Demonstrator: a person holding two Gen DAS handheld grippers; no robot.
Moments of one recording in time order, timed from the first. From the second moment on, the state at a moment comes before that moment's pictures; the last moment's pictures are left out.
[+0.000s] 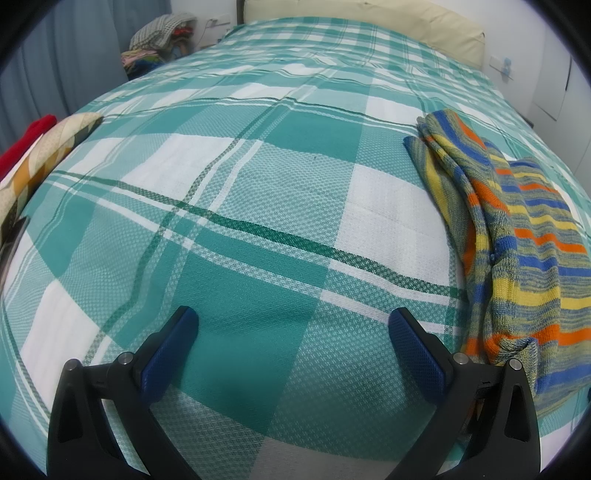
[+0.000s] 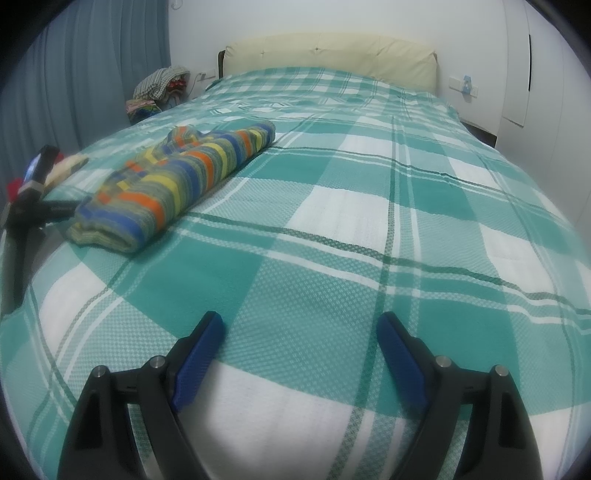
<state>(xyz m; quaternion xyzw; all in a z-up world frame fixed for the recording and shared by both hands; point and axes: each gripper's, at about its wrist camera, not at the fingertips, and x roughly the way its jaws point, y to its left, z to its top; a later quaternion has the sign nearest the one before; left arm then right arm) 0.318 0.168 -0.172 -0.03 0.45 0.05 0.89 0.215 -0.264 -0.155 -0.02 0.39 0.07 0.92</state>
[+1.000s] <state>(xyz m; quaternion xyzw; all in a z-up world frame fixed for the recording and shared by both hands) 0.318 0.168 -0.172 -0.03 0.45 0.05 0.89 0.214 -0.268 -0.155 -0.02 0.39 0.07 0.92</state>
